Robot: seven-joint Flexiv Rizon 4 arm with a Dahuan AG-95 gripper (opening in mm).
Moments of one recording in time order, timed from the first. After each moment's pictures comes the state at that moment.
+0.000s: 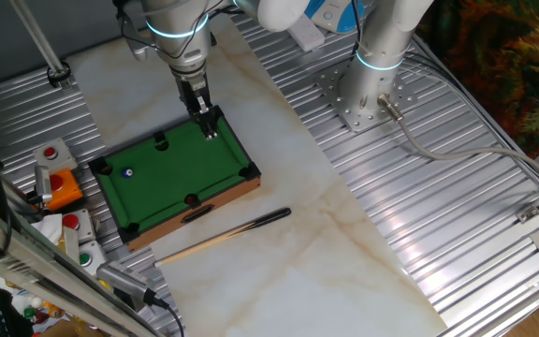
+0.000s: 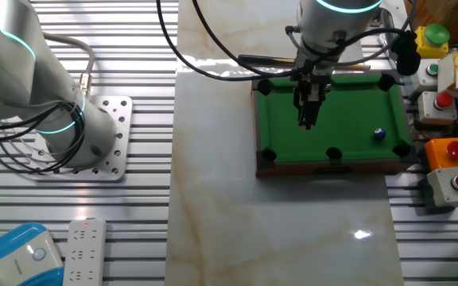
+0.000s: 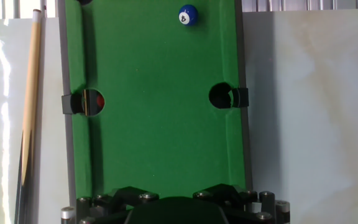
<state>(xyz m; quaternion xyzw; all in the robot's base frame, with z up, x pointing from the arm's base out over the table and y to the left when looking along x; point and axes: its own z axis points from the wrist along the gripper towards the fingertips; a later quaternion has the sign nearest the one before) 0.500 0.000 0.170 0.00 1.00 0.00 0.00</state>
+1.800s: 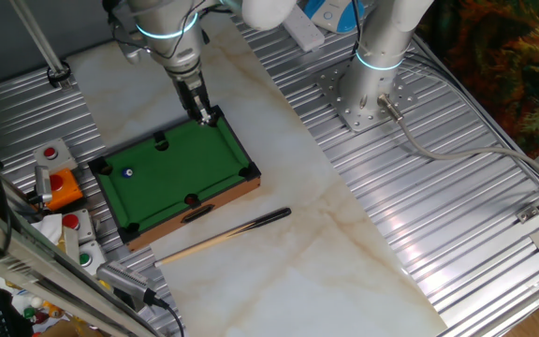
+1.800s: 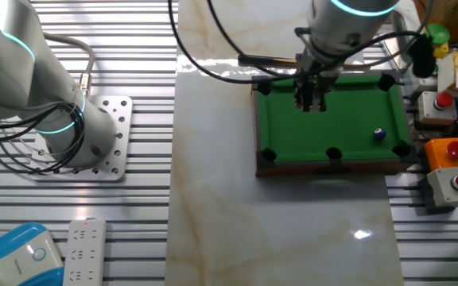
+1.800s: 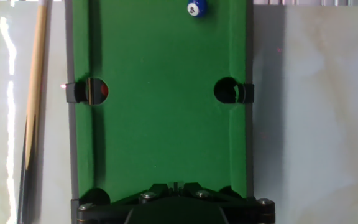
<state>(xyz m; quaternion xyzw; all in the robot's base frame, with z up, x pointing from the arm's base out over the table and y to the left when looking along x) 0.497 -0.001 0.172 -0.01 1.00 0.01 -0.04</state>
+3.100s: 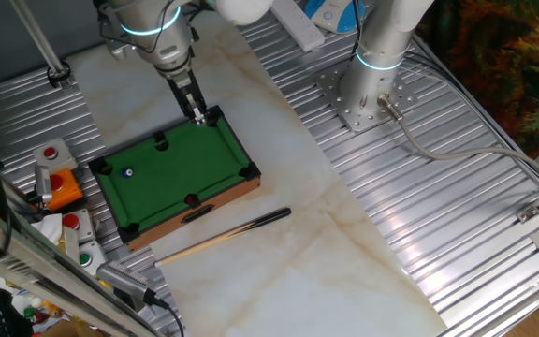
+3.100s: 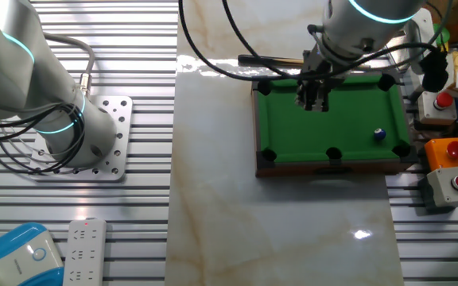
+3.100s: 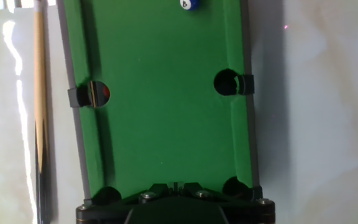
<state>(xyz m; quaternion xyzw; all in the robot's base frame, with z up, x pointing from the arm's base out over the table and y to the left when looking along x) 0.500 0.001 0.180 0.02 1.00 0.03 -0.06</state>
